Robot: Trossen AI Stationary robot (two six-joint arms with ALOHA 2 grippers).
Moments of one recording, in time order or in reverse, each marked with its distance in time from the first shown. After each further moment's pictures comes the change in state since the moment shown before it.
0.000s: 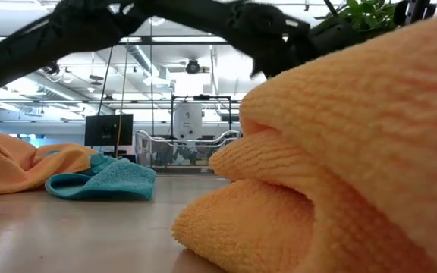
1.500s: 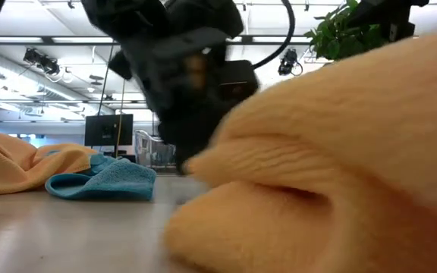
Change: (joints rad) left arm -0.228 -0.605 -1.198 0.695 0.450 -0.358; right arm -0.129 0.145 -0.001 -0.032 0.066 -0.054
